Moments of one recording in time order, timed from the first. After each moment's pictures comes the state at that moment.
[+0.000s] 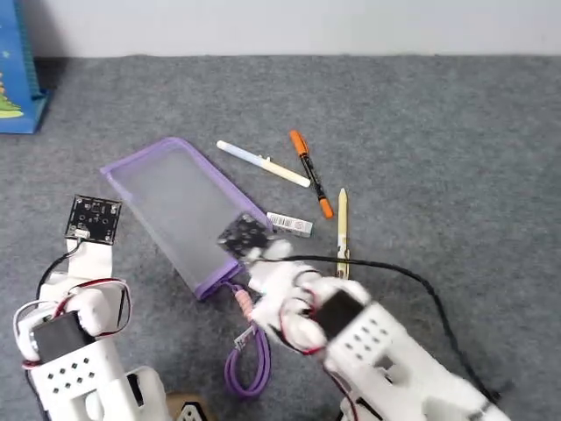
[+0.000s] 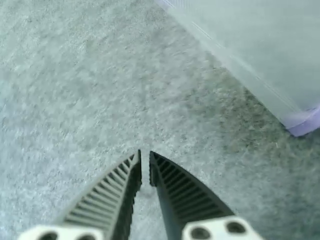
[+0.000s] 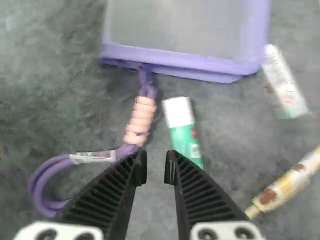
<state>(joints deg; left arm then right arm) -30.1 -65.5 60.8 78.9 -25.1 -46.9 -41.0 55.6 57.0 4.4</state>
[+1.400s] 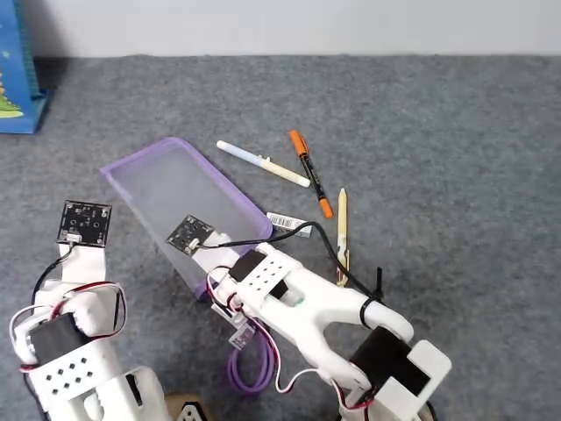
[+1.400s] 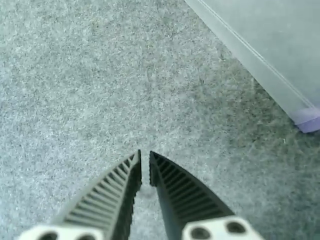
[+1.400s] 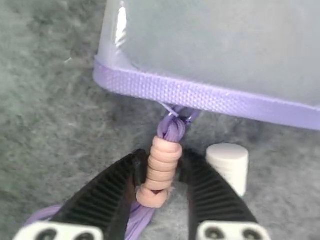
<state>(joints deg) -31.7 -65.5 62.2 78.9 -25.0 -50.0 3.5 33.6 51.5 4.3</state>
